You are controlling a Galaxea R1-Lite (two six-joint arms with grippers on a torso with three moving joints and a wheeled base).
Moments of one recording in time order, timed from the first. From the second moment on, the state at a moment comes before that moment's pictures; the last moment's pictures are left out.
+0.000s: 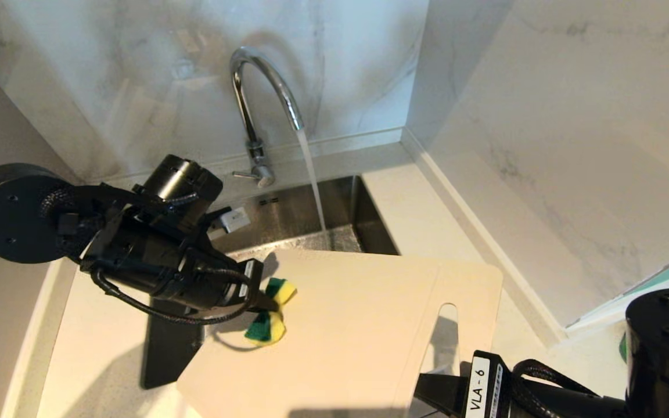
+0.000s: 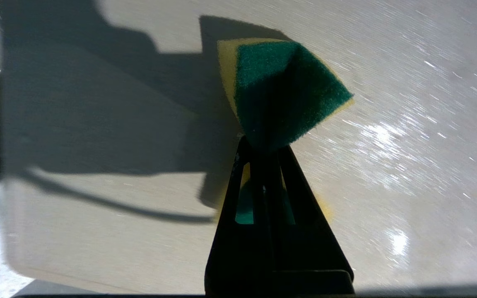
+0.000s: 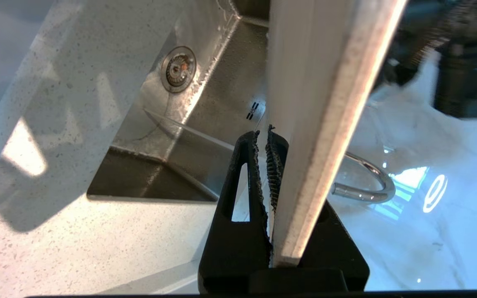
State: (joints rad) left arm -0.62 1.79 -1.37 0.46 -0.22 -0.52; right arm 0.83 1.21 -0.52 -0.34 0.07 -2.03
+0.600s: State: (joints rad) left arm -0.39 1.75 -1.04 0.29 -0.24 -0.39; right arm 0.83 1.21 -0.52 -0.34 0.08 -2.03
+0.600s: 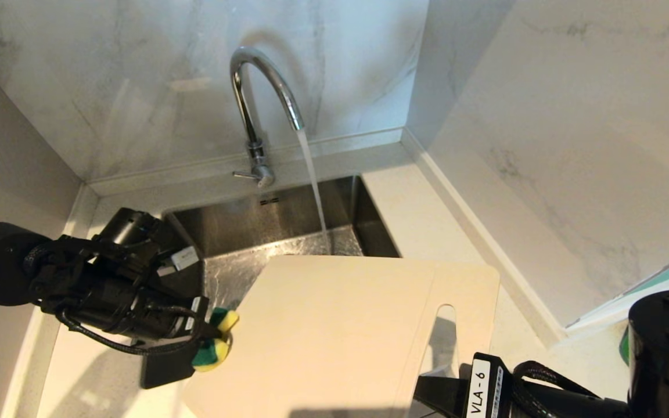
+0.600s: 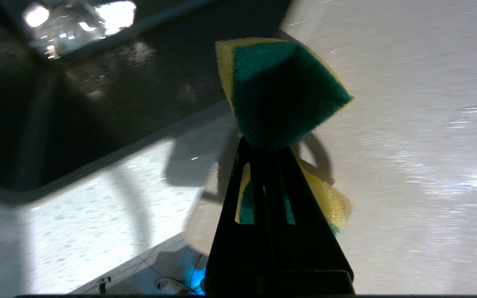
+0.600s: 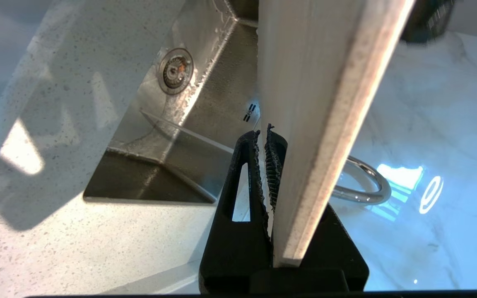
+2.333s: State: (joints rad) left arm -0.56 1.70 -1.49 0.45 -0.25 -0.56; right arm 0.84 1.20 -0.50 -0.34 0.07 -2.04
